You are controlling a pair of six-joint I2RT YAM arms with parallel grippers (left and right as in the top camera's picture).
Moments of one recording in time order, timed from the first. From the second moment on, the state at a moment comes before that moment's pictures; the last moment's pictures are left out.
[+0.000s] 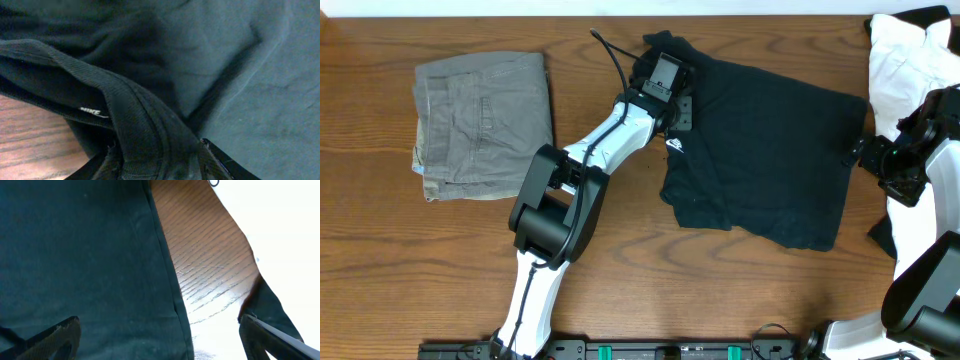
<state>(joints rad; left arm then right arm) -0.52 2.27 1.69 -0.40 0.10 -0.46 -0.41 1.70 1.27 -0.95 -0.12 0.25</state>
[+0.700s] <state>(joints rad) -0.52 2.29 1.69 -0.48 0.10 -0.46 -0.41 1.70 1.27 -0.95 -0.12 0.25</state>
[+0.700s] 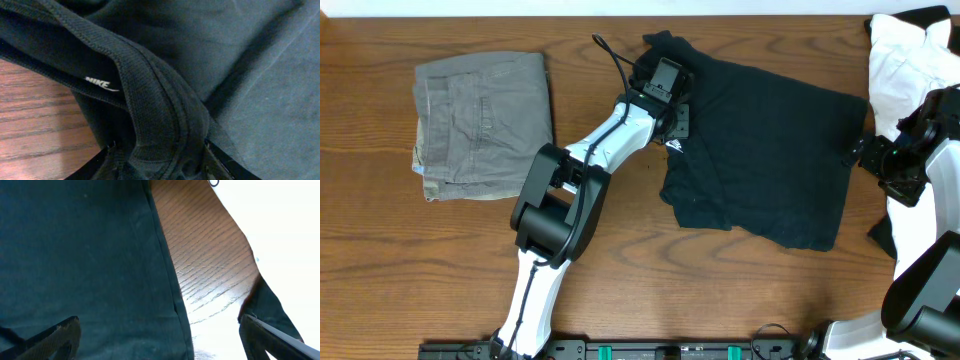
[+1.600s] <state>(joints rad) -0.50 2.23 1.69 -0.62 0.06 -0.43 -0.41 1.70 1.27 -0.95 -0.12 0.25</state>
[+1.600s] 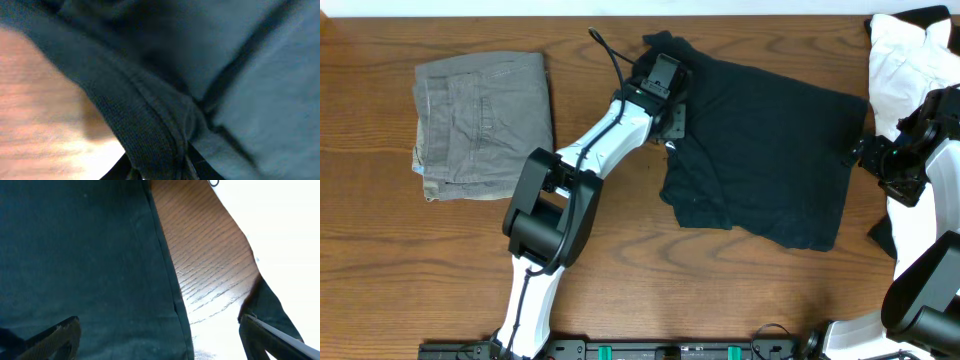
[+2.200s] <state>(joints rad) -0.31 2.23 1.69 -0.94 -0.03 -0.43 -0.41 1.70 1.27 -0.95 -0.12 0.25</state>
